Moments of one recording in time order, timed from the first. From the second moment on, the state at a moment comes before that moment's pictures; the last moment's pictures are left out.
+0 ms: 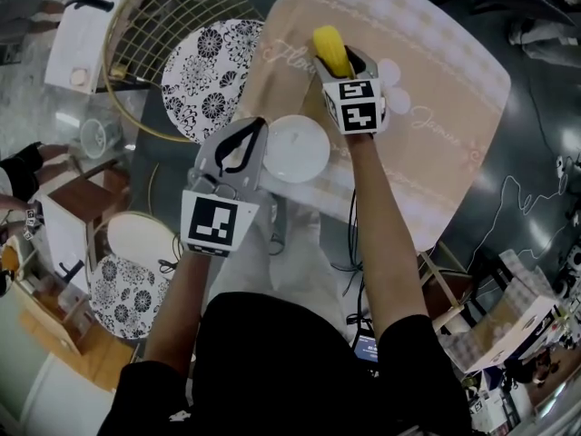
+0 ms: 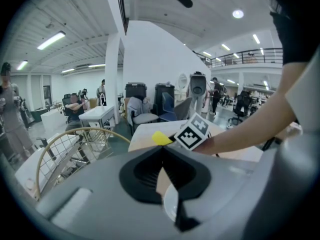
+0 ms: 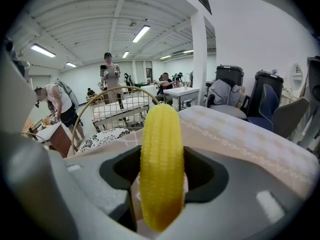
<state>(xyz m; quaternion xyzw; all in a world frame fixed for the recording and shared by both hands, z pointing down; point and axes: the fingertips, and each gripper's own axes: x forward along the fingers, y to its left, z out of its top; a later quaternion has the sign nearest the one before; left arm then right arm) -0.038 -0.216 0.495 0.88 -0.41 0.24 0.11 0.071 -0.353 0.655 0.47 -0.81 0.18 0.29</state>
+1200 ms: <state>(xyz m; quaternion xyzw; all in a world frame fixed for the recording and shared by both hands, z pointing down) -0.053 -0.196 0.478 0.88 -0.41 0.22 0.11 0.055 -0.259 0.599 0.45 -0.83 0.18 0.28</state>
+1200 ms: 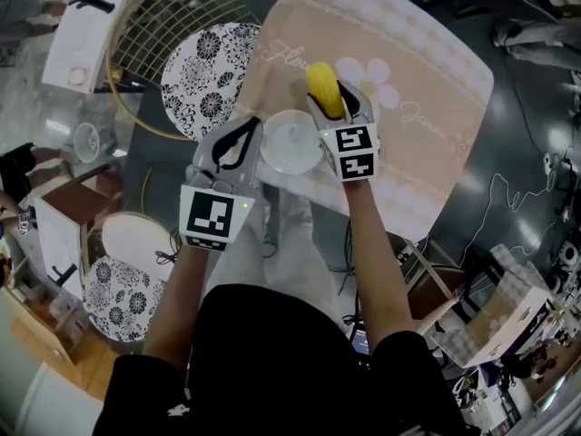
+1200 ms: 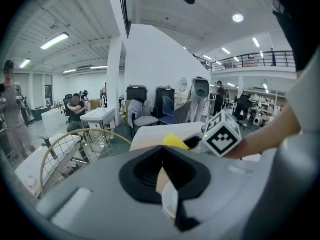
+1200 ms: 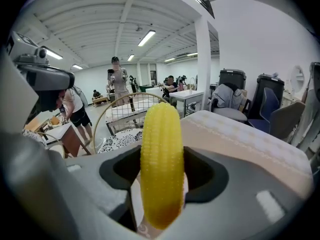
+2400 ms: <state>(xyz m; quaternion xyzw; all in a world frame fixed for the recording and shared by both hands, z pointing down) -0.081 -0.166 0.494 0.88 -0.41 0.23 0.12 -0.006 -0.156 0.649 0.36 -0.83 0.20 0.36</state>
